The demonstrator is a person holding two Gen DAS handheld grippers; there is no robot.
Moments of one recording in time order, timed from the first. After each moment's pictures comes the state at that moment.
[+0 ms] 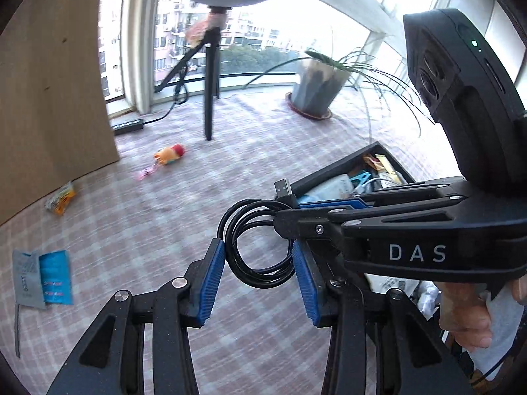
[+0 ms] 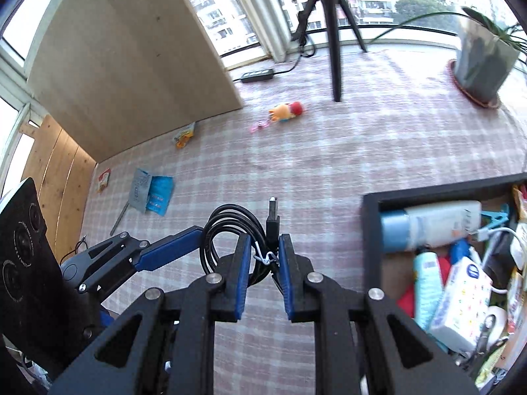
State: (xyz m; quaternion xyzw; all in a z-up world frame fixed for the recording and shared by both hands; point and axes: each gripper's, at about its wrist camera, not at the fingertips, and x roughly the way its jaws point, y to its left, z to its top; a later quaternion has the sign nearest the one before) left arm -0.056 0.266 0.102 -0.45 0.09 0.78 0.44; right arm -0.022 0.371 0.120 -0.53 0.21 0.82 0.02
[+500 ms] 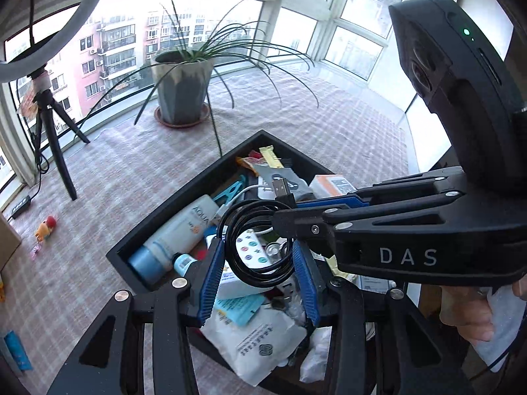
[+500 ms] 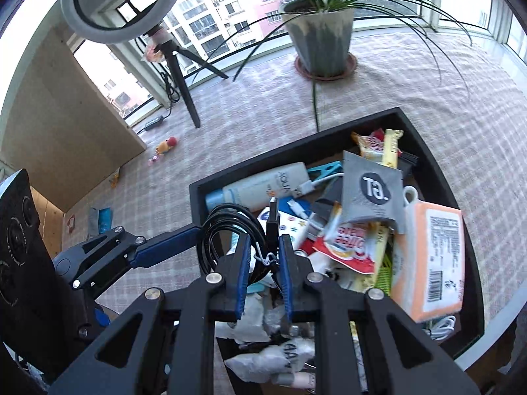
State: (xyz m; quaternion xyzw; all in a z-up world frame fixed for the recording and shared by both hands) left arm 0.033 0.415 0.134 -0.41 0.16 0.70 0.56; right arm 0.107 0.499 0.148 -0.49 0.26 0.82 0.15
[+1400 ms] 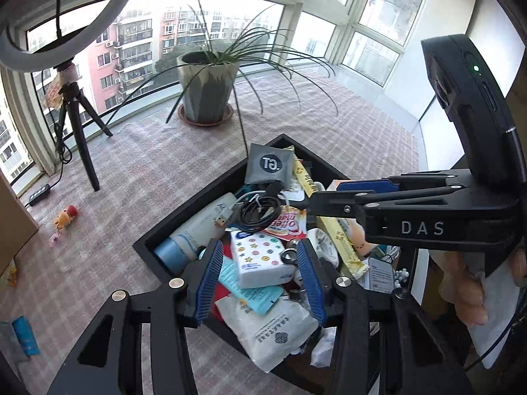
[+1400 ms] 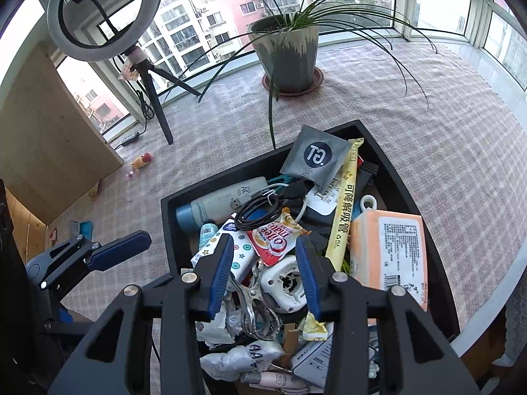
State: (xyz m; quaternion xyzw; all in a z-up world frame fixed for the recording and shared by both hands) left arm 0.008 0.391 0.144 -0.43 0.15 0.73 0.51; right arm 0.104 0.497 0.159 -0.48 0.23 0.82 0.18
